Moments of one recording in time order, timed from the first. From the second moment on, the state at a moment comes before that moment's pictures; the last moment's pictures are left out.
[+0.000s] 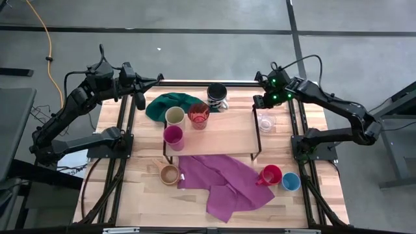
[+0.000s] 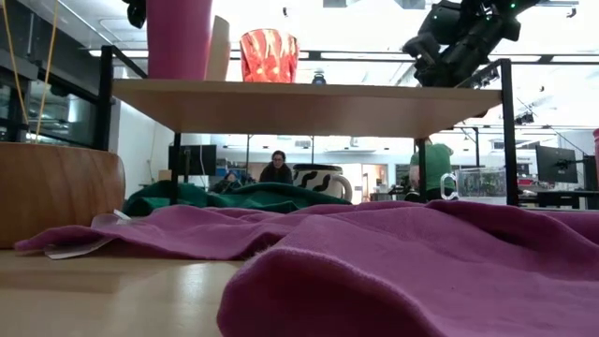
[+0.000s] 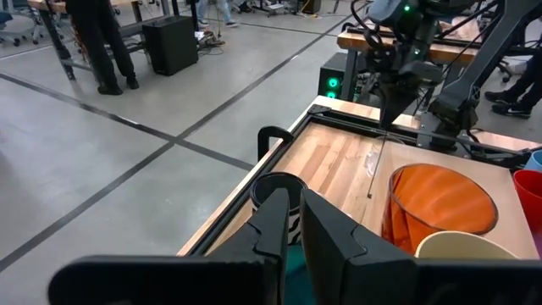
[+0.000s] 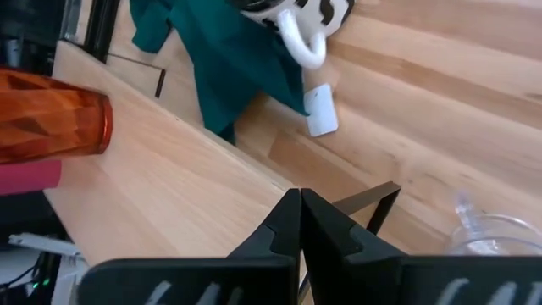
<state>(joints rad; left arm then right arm) 0.84 0.75 1.04 -0.58 0.22 0.08 -0.69 1.15 0.95 -0.73 -0.41 0.60</state>
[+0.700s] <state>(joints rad) 0.84 0.75 1.04 -0.58 0.22 0.08 -0.64 1.15 0.95 -0.60 -0.31 0.61</state>
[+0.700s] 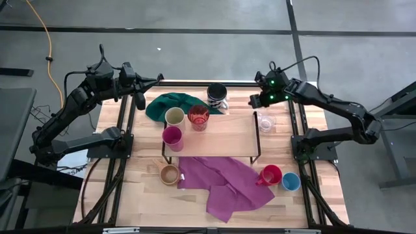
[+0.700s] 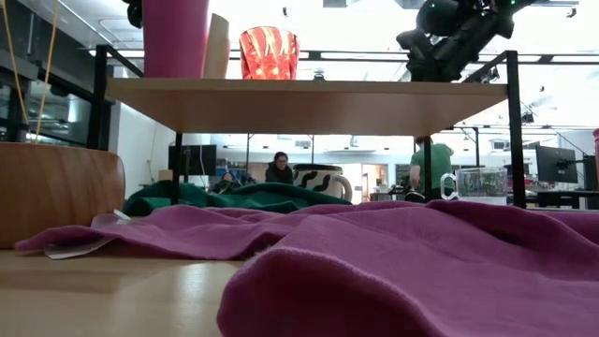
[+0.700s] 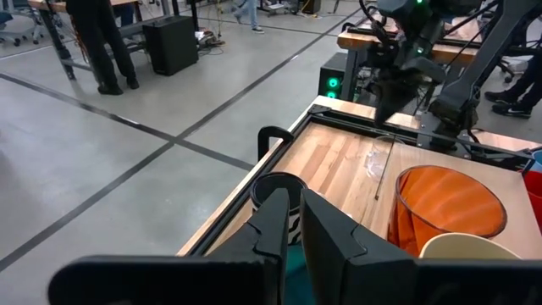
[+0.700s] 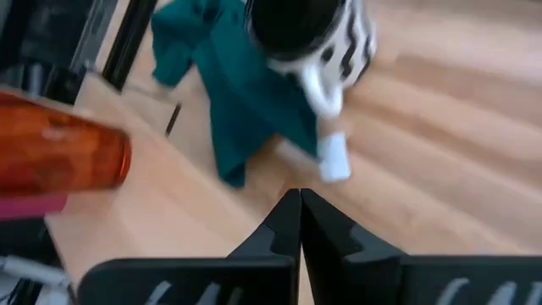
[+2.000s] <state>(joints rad) 0.84 0.75 1.04 -0.59 0.22 0.07 -1.00 1.18 0.44 0.43 -0.77 0.50</state>
